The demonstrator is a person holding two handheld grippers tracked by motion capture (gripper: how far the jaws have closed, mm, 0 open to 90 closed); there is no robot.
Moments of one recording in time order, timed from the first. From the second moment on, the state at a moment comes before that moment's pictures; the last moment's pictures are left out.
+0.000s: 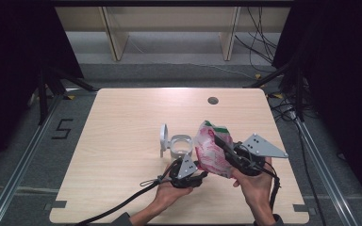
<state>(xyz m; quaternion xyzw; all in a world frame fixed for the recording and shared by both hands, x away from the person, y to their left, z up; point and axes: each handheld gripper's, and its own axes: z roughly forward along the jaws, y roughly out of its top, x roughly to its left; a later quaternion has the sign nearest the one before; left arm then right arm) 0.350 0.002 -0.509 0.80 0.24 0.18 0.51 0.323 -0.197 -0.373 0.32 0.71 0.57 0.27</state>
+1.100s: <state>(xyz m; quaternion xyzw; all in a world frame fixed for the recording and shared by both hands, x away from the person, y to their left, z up) 0.348 -0.019 -0.510 0.77 0.32 0.20 0.52 0.370 -0.178 -0.368 0.38 0.69 0.57 0.24</state>
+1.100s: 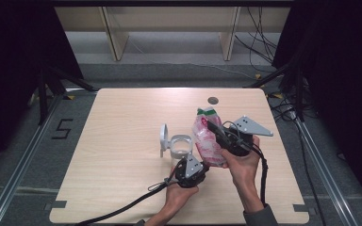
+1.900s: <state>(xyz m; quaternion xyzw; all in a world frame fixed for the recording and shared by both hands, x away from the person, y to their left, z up) 0.337 -0.033 -0.510 0.74 0.35 0.20 0.54 0.380 -0.157 -0.358 0.35 0.72 0.54 0.25</state>
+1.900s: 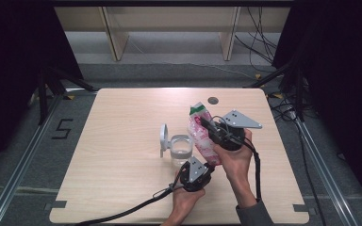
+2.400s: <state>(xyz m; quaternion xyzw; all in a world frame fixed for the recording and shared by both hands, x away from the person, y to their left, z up) 0.329 -0.039 -0.515 0.74 0.35 0.20 0.54 0.385 -0.147 -0.359 0.33 0.76 0.50 0.24</state>
